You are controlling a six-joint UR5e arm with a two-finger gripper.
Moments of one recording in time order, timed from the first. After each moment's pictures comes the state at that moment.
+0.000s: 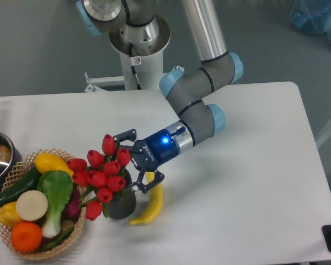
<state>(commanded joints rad) 2.56 -2.05 -1.91 -0.93 -0.06 1.61</state>
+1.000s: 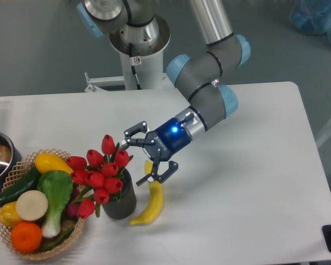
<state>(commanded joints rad) 2.68 -1.84 -1.91 -0.94 0.28 1.54</state>
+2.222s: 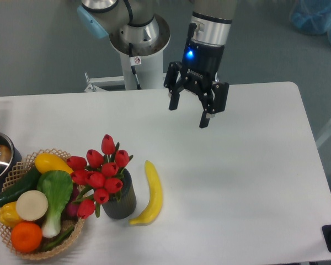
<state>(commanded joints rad) 2.66 -1.51 -1.76 -1.09 1.21 1.65</state>
